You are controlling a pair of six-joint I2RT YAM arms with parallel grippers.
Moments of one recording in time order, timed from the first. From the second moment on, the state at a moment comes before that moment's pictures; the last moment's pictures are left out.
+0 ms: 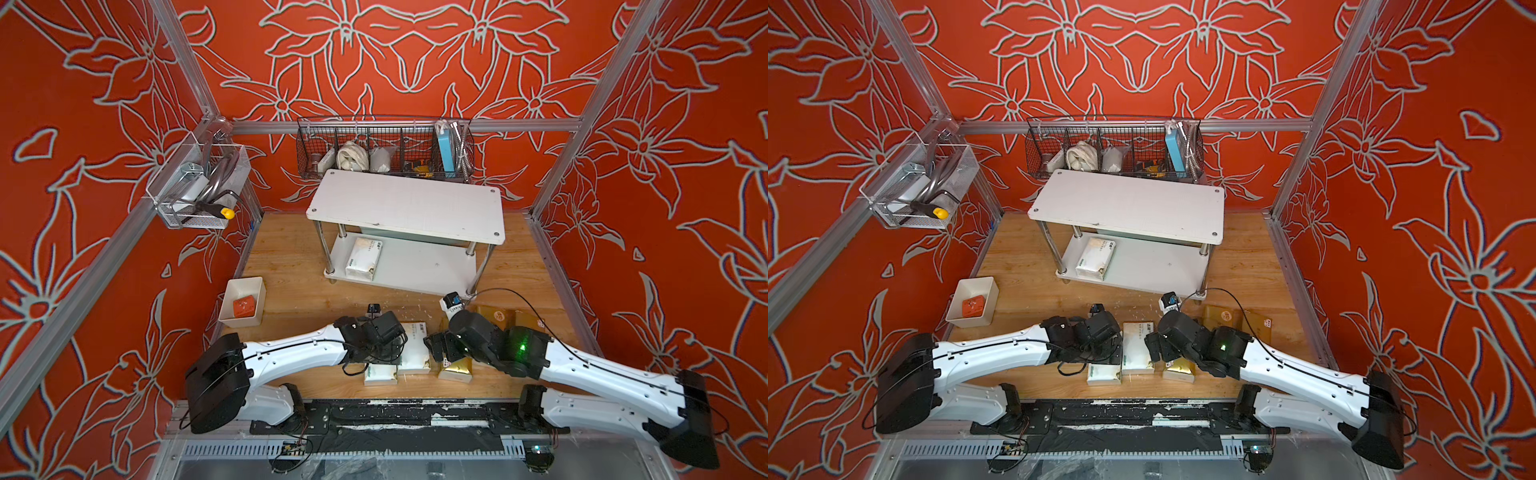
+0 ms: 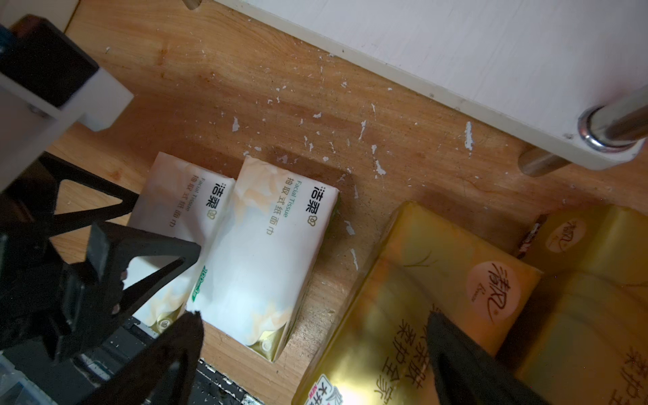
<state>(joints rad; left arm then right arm) -0.99 1.34 0.80 -0.70 -0.13 -0.97 1.11 0.97 0.75 -0.69 0.28 0.63</state>
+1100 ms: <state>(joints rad) -0.83 1.34 0.74 -0.68 -0.15 -0.89 1.11 0.94 0.75 -0.71 0.30 0.63</state>
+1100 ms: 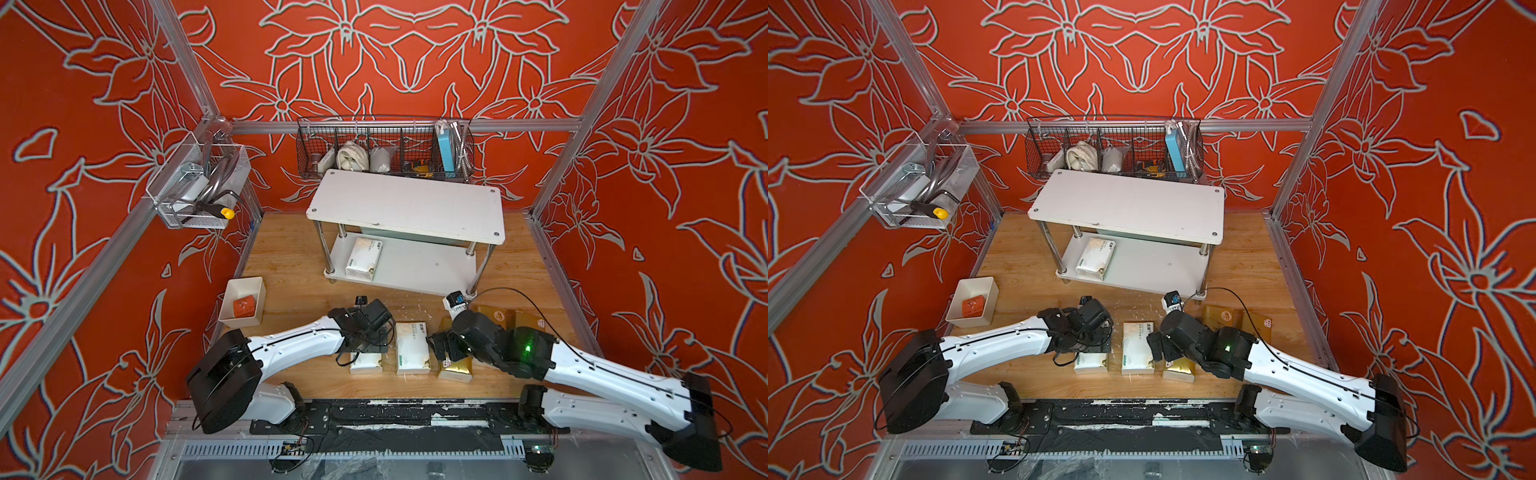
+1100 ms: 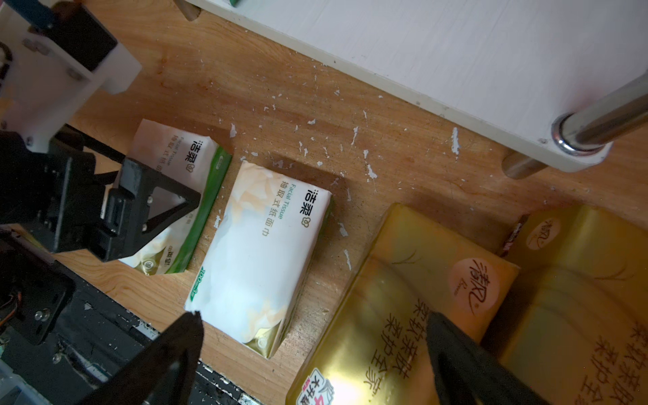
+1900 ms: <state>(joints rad) -0.91 1.35 0.70 -0.69 -0.16 -0.96 1.11 0.90 0.75 -0.72 0.31 0.63</state>
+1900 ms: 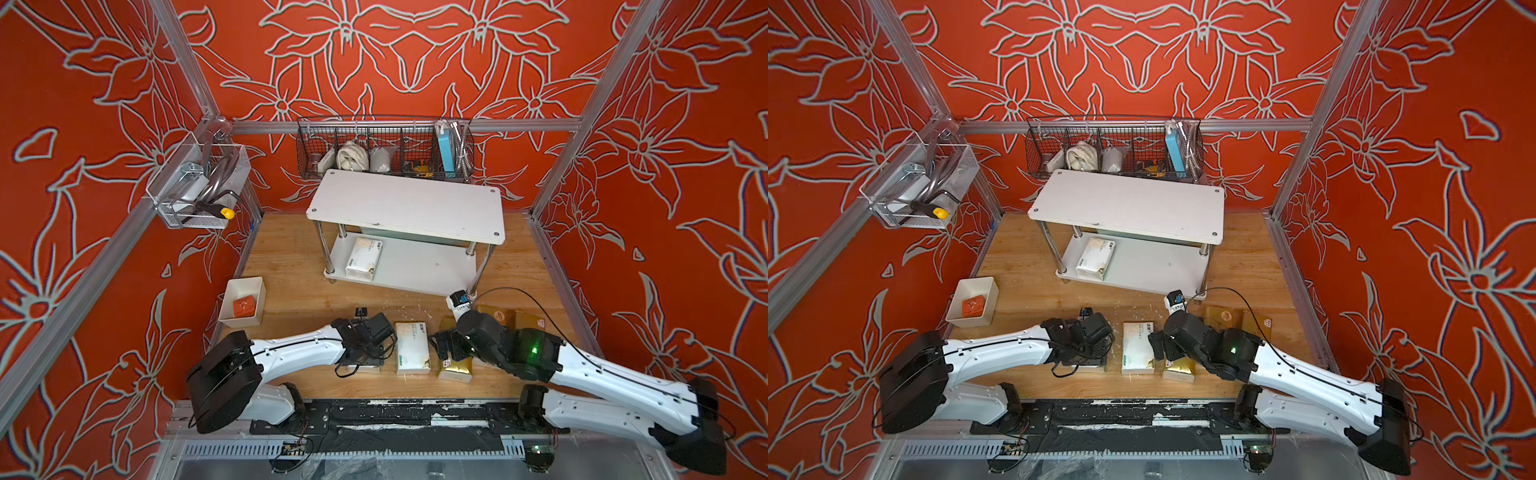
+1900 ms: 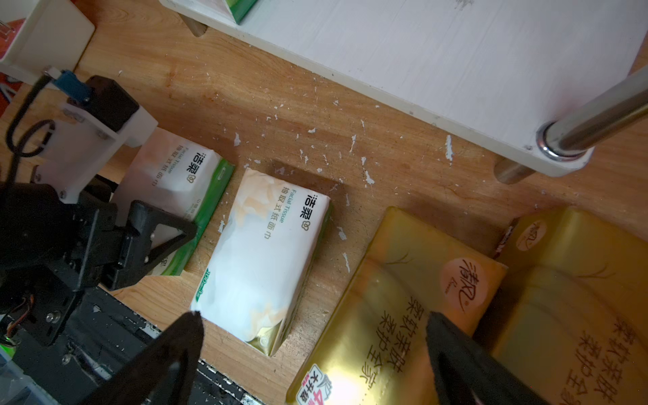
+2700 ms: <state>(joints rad) -0.87 1.44 1.08 -0.75 -0.24 -0.71 1.11 0.80 0.66 -0.53 0.20 0.66</state>
